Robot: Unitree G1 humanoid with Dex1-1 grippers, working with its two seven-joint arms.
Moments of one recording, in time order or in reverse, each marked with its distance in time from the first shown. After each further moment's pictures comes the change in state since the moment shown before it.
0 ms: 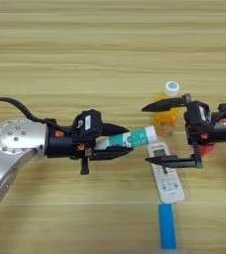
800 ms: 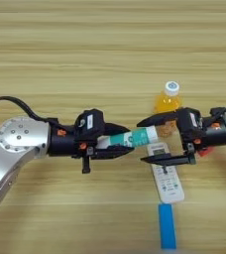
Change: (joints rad) left arm -0.019 0.000 -0.021 0.017 0.005 -0.001 0.005; right arm -0.010 0.018 0.043 0.014 -0.031 -0.001 0.019
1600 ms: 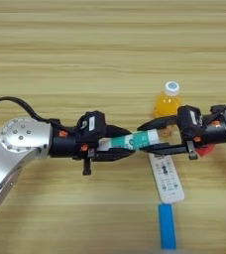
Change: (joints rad) left arm -0.005 0.000 -0.015 0.007 0.005 -0.003 -0.007; right arm -0.013 0.001 -0.004 0.000 -0.012 -0.003 0.007
